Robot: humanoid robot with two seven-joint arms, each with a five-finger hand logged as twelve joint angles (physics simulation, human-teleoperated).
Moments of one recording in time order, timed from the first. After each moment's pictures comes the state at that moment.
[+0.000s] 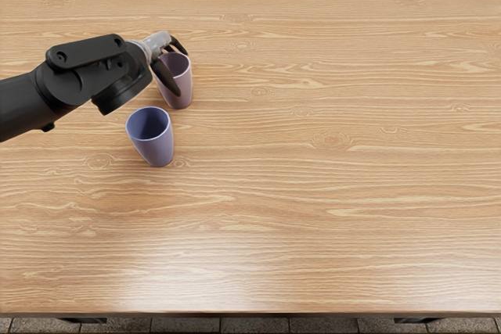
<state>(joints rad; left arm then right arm) -1.41 0.15 0.34 -0.68 0.43 0.15 0.29 -0.11 0.00 -0.17 0.19 0.01 0.29 0.11</state>
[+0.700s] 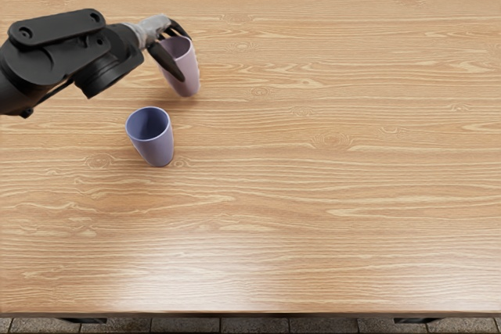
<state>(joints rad) -1.47 0.26 0.24 -0.82 0.42 0.13 0.30 -0.11 0.00 -0.17 0.19 0.01 0.29 0.11</state>
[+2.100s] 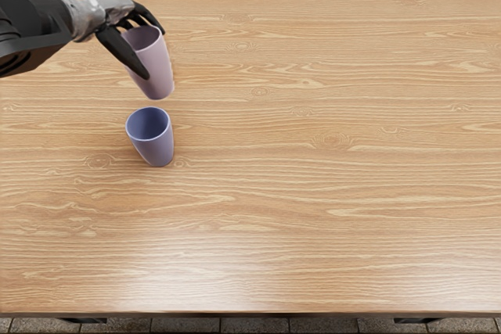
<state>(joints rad) -1.70 0.73 0.23 -1.44 0.42 0.07 0.46 -0.11 0.00 -0.17 0.19 0.01 0.29 0.11</state>
